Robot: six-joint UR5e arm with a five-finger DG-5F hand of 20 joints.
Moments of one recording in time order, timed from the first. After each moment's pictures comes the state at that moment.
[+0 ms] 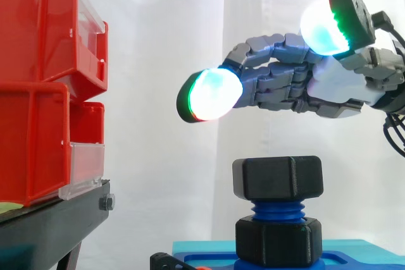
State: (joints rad) arm -0.01 -2.20 -1.27 -2.63 -1.84 -1.01
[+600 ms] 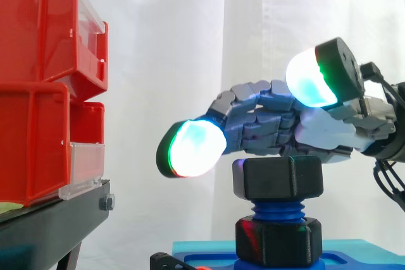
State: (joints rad) arm 0.00 -2.28 -1.26 -2.55 -1.85 -0.97
